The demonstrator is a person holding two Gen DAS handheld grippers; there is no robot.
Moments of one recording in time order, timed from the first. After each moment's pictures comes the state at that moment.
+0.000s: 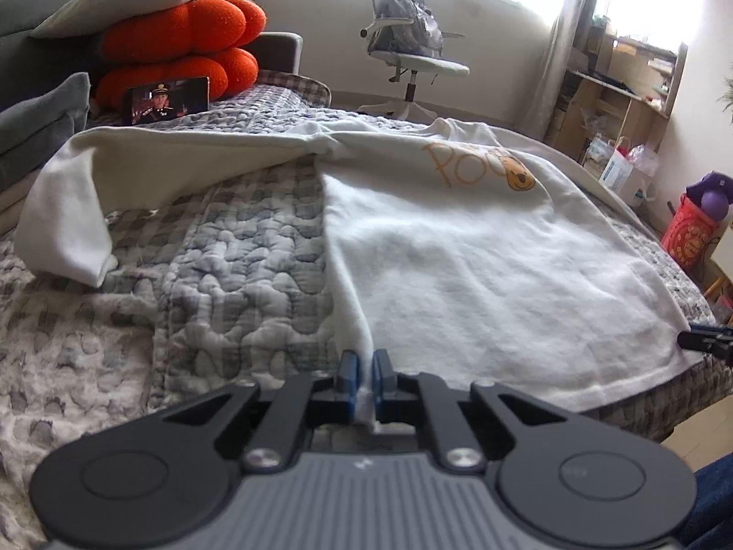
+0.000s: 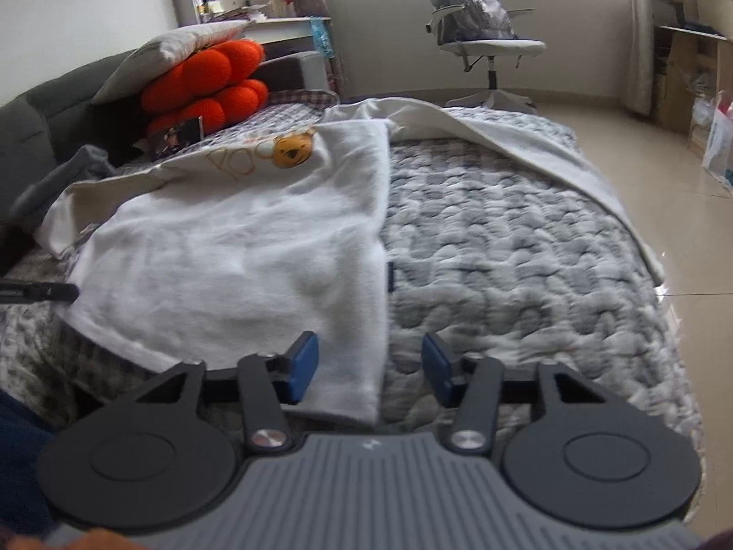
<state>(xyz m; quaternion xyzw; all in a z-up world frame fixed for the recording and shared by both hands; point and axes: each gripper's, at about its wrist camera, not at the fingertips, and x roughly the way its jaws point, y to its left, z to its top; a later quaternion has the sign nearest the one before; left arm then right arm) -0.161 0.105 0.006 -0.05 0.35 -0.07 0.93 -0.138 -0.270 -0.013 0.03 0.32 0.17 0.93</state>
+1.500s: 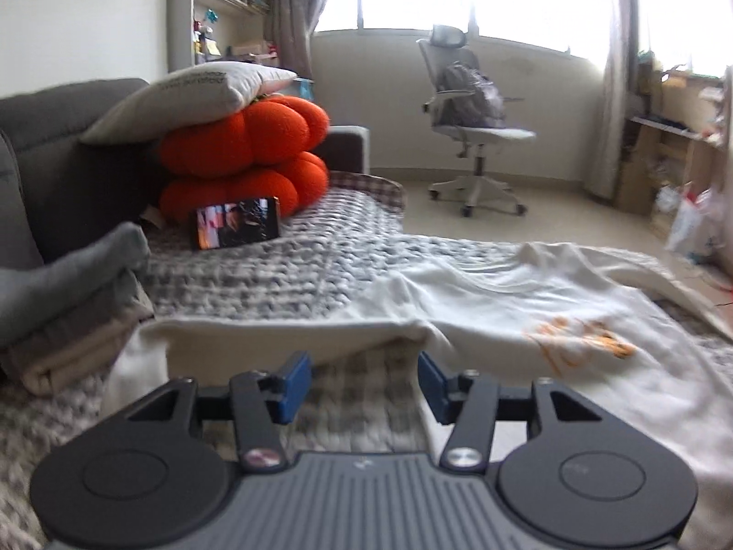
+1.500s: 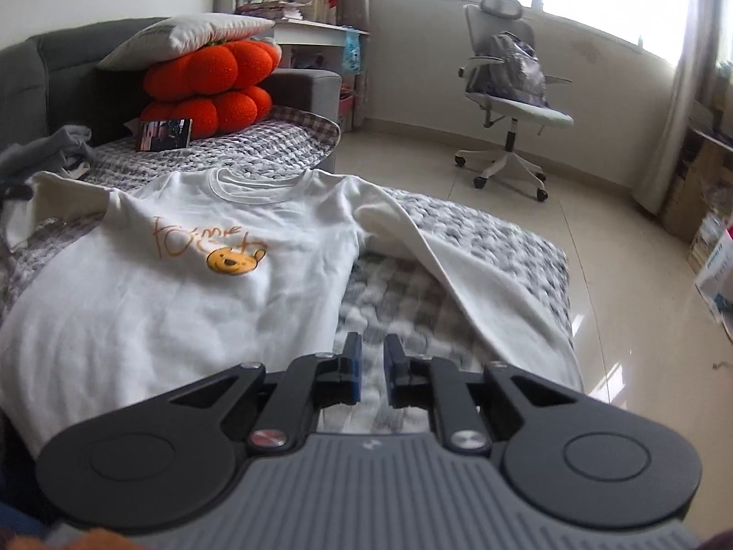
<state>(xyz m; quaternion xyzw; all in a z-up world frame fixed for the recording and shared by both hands) -0.072 0.113 0.078 0.02 0.26 0.05 0.96 -0.031 -0.279 0.045 -0.09 0.29 0.18 0.94</state>
